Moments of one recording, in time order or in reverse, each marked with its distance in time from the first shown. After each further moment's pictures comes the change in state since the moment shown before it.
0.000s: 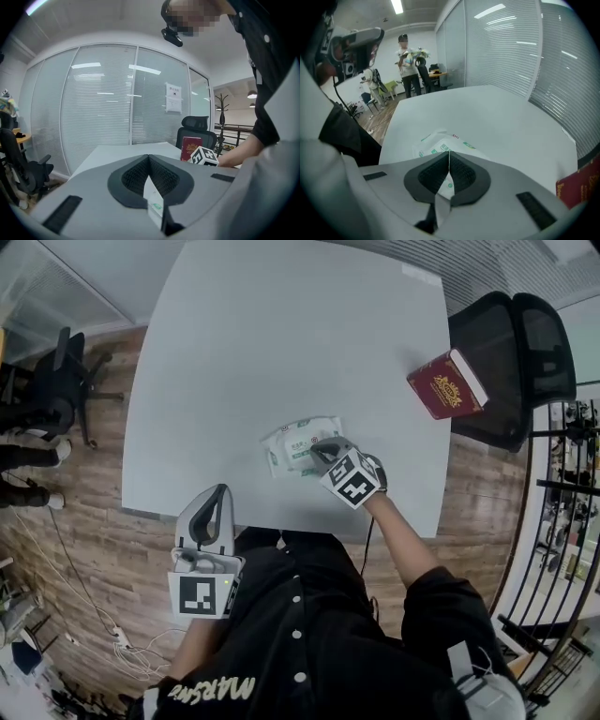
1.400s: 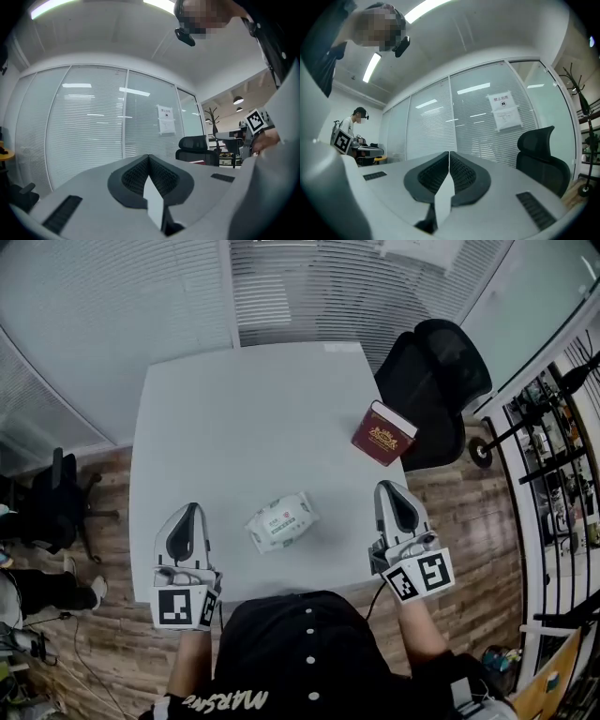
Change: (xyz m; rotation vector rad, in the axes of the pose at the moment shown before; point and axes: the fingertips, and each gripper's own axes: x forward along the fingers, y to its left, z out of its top) left arm 0.042 0.021 0.117 0.090 -0.273 -0.100; right arm -0.363 -0.045 0.075 0.404 -1.021 -0.704
